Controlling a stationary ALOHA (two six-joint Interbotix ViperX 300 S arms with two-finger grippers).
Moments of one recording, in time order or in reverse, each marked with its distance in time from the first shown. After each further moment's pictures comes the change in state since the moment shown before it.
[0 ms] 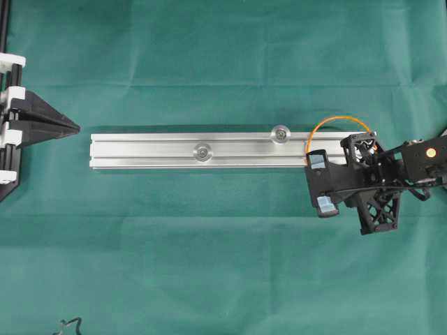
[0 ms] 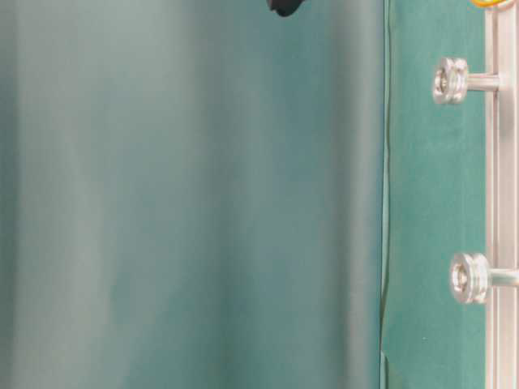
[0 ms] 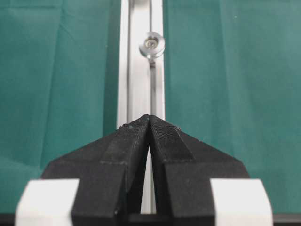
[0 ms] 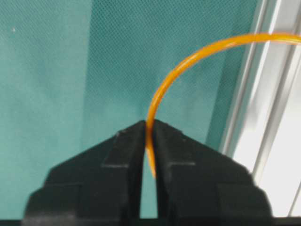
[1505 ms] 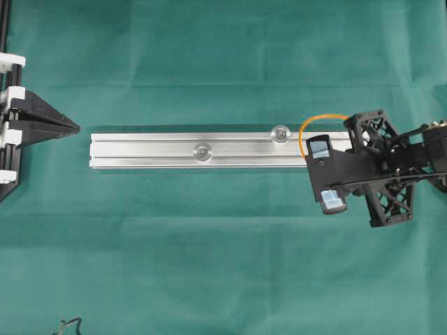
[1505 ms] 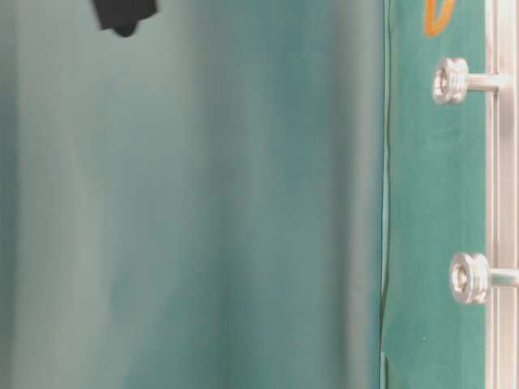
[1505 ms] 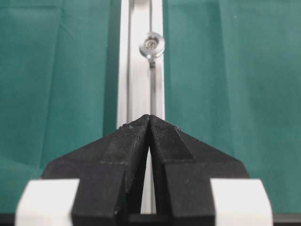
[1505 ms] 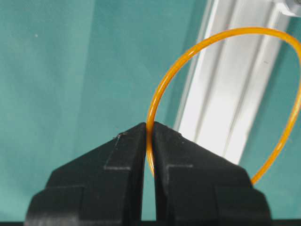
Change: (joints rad) left arm 0.000 0.000 0.000 0.000 0.000 0.000; right arm 0.002 -0.146 -0.236 -0.110 0.411 0.002
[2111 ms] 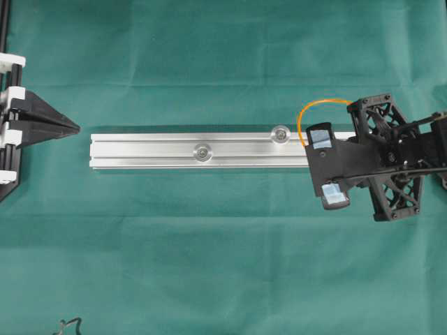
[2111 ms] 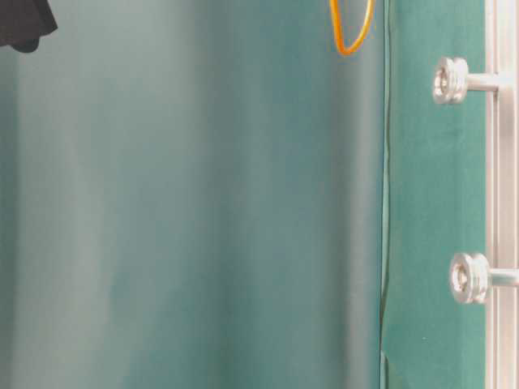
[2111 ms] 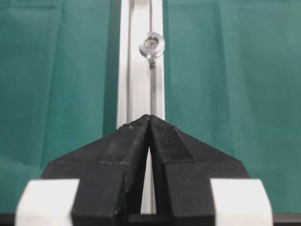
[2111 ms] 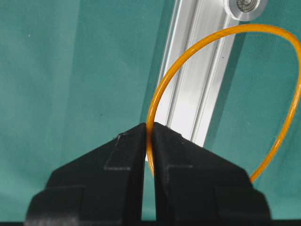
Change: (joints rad) left arm 0.000 0.000 0.000 0.000 -0.002 0.000; right arm 0.000 -0.014 -0.127 -0.037 0.166 -0.002
